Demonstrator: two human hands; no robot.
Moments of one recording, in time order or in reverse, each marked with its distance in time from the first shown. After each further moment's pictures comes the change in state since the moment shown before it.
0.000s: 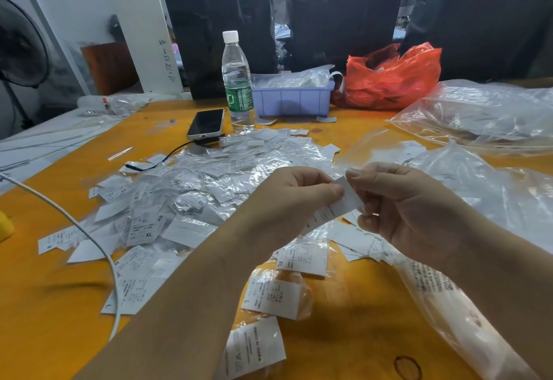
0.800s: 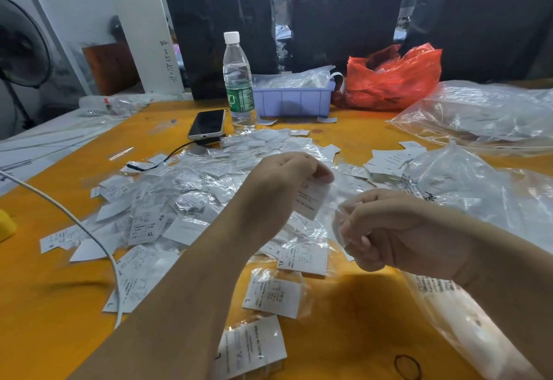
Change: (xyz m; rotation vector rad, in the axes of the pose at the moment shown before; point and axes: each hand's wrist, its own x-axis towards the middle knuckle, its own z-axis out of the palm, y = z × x) left_hand -0.002 0.006 -0.007 0.017 0.128 0.152; right_hand -0.012 -0.002 0.002 -0.312 -0.490 0.165
